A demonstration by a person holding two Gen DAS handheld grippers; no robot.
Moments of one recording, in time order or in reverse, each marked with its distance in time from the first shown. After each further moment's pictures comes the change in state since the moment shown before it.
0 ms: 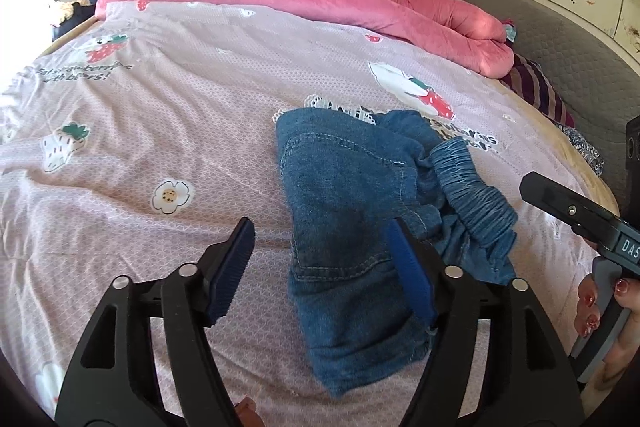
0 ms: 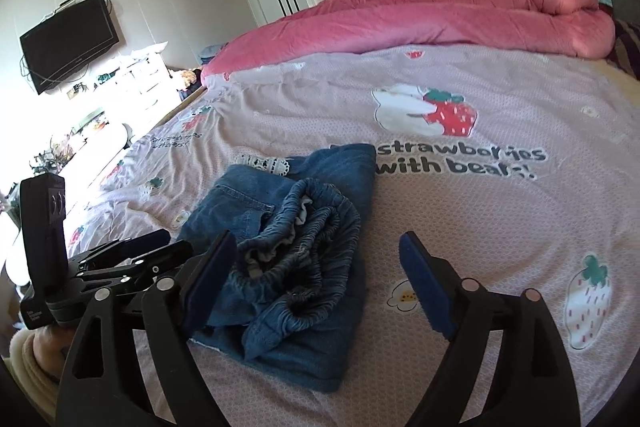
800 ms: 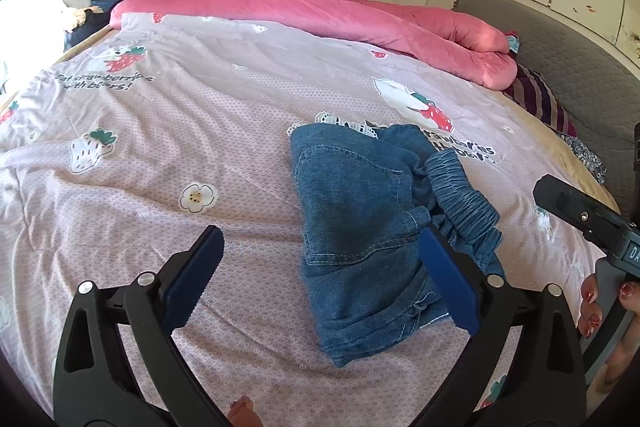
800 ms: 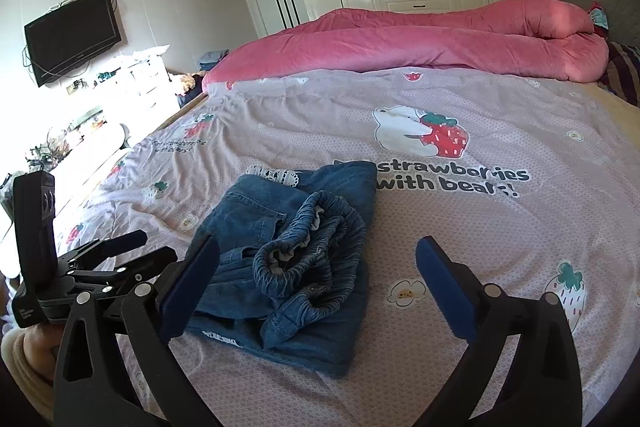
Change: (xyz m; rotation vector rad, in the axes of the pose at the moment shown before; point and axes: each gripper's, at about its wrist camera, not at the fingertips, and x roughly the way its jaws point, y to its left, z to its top) left arm -0.029 0.001 -0.003 -0.013 -0.043 0.030; right arm -0.021 0.016 0.003 -0.036 -0.035 -0.038
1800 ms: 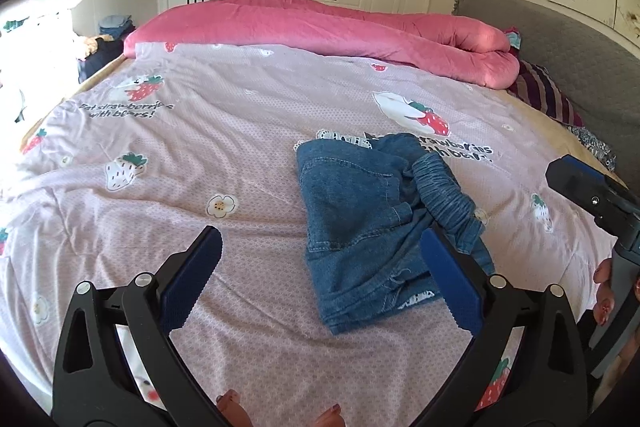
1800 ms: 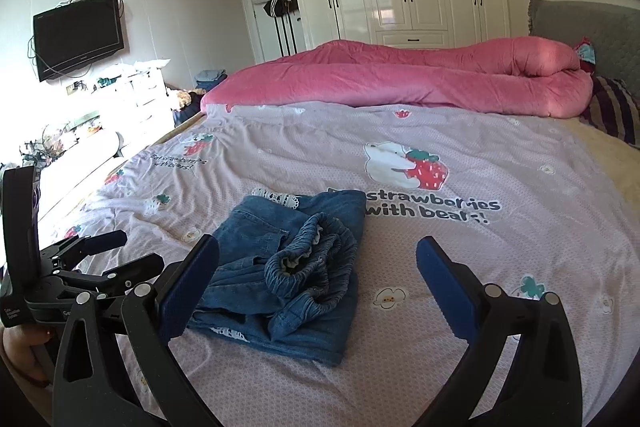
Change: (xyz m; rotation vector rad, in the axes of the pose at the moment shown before) left arm -0.043 -0.020 -0.003 0.066 -0.048 0.073; right arm -0.051 0.019 -0.004 -0.056 -0.115 -0.056
